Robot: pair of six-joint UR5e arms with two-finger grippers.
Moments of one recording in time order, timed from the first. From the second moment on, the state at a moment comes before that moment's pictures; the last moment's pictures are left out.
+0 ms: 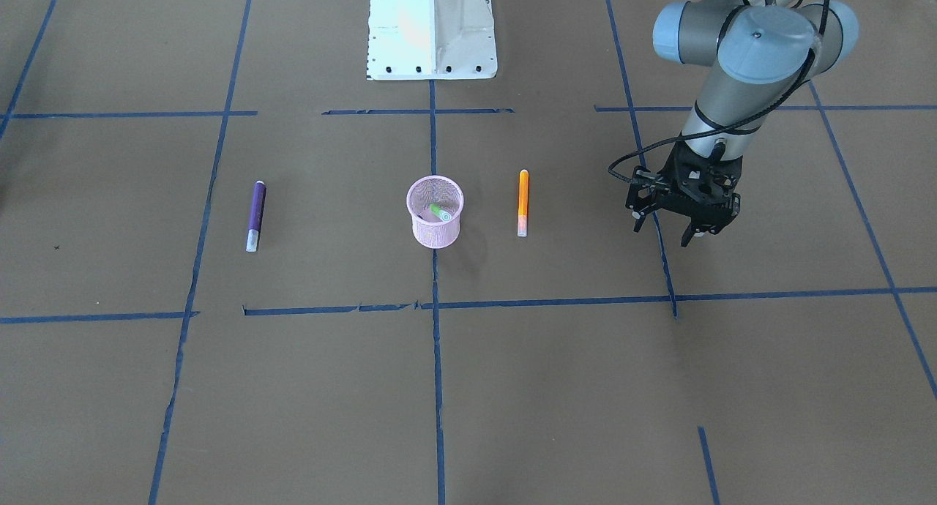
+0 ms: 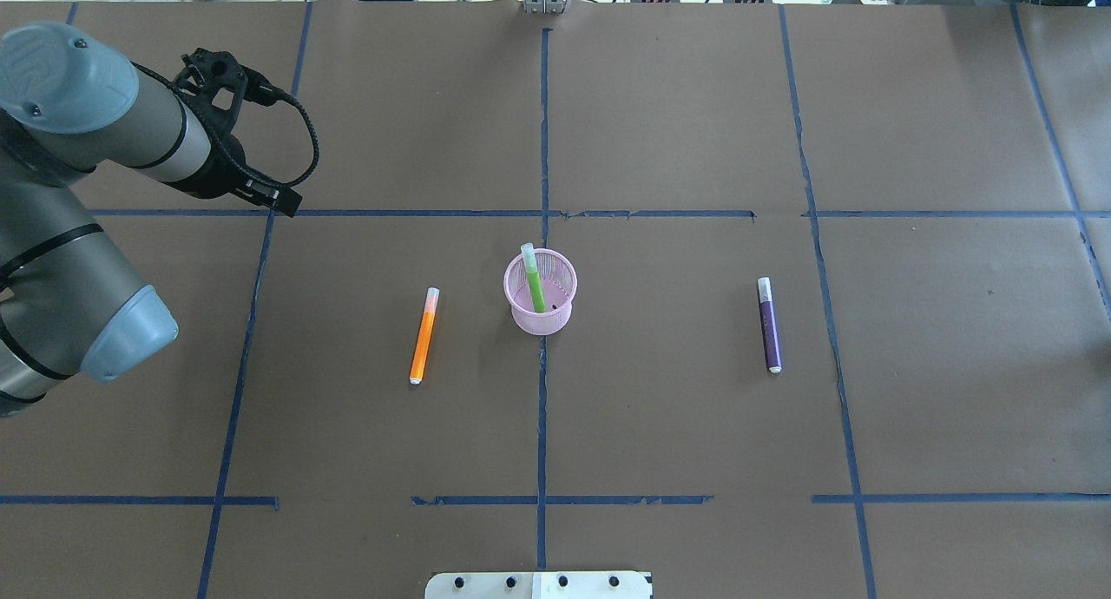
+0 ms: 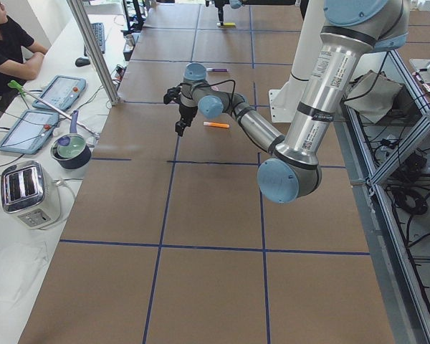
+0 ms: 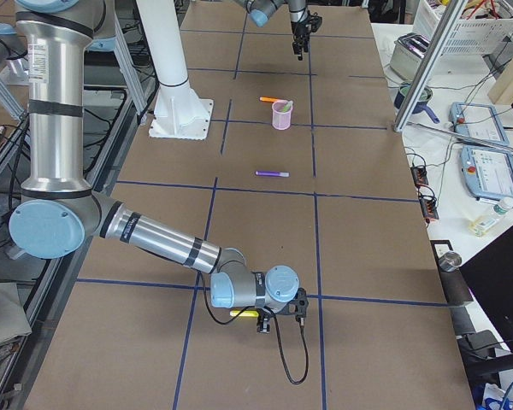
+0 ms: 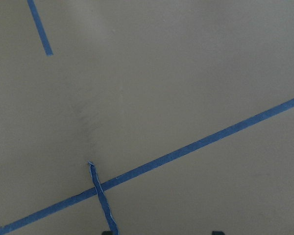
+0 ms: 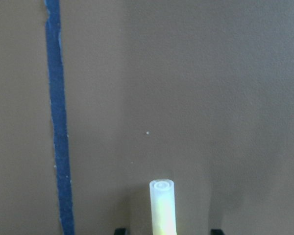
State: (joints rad) left arm -0.84 -1.93 -1.82 -1.75 -1.95 -0.57; right arm 1.38 -1.64 1.22 -1.15 2.39 0.15
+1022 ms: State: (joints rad) left arm -0.85 -1.92 -1.84 -1.75 -1.95 -0.57; right arm 1.37 -1.64 1.22 -1.15 2.41 0.15
